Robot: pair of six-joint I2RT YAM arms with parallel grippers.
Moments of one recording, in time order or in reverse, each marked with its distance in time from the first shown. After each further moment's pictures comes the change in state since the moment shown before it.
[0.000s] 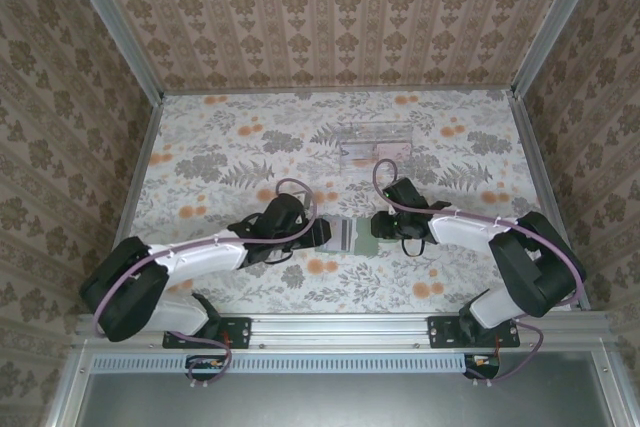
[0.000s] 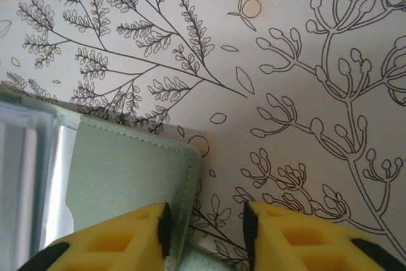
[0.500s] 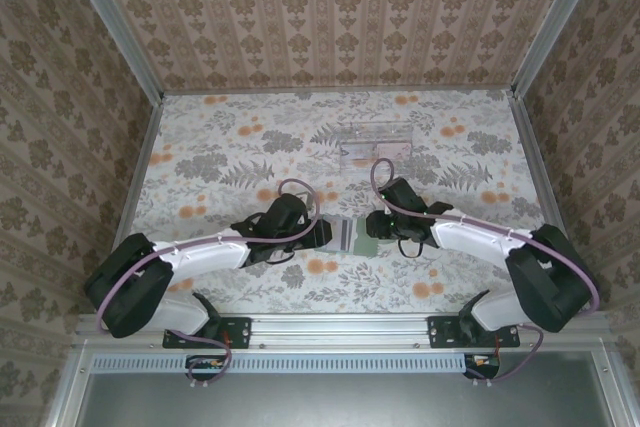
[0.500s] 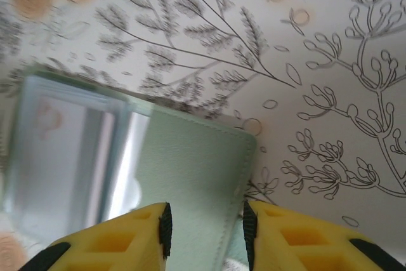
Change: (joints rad) left arm -0.005 0.016 0.003 0.002 0.006 -0.002; right arm 0.075 -0.110 0.042 -0.099 0.046 0.038
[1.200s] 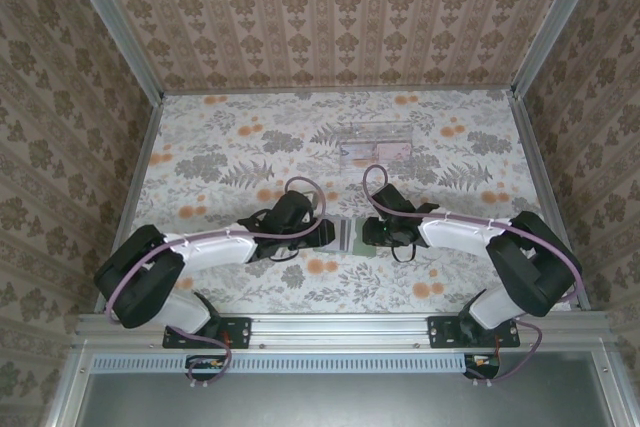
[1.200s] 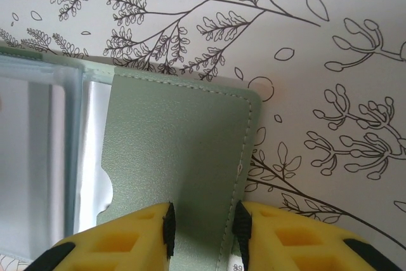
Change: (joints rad) left arm 0.000 0.077 0.048 0.002 0.034 0.016; right arm 0.042 0.123 0.002 0.008 -0.004 0.100
